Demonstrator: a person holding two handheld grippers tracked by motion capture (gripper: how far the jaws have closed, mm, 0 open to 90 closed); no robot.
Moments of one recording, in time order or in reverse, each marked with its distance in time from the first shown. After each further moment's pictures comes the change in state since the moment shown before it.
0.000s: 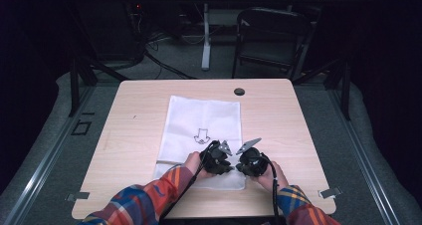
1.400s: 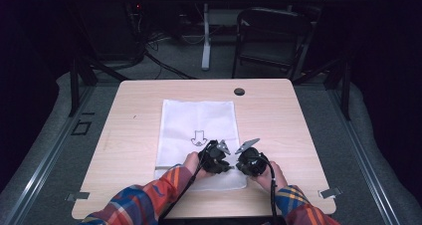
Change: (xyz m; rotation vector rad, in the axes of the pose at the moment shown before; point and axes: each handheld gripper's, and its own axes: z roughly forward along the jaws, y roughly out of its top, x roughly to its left) left arm 0.001 -0.004 -0.005 -0.003 -0.001 -0.035; right arm 0.003 0.002 0.002 -0.005 -0.045 0.016
